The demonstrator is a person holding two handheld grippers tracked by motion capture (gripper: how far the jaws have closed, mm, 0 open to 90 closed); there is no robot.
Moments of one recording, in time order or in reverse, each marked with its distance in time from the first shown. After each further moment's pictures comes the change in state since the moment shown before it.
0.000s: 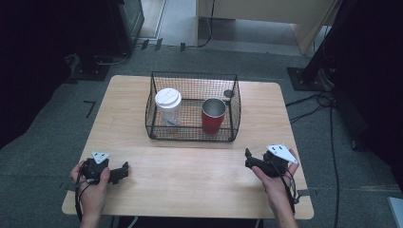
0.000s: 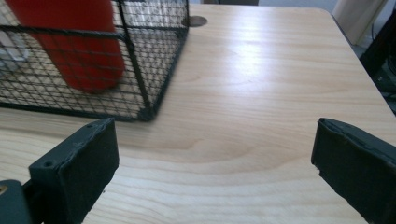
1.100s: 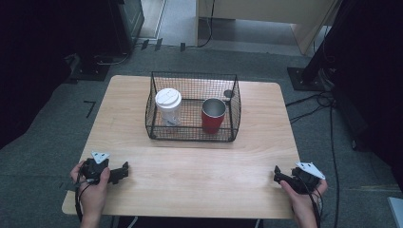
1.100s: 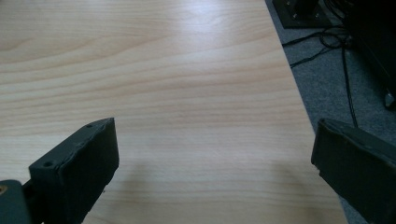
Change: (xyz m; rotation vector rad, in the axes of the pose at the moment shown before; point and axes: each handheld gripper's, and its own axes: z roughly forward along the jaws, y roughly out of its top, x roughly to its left) left arm 0.000 0.000 0.000 0.000 0.000 -0.001; right arm -0.092 -0.061 -0.015 0.166 -0.192 0.083
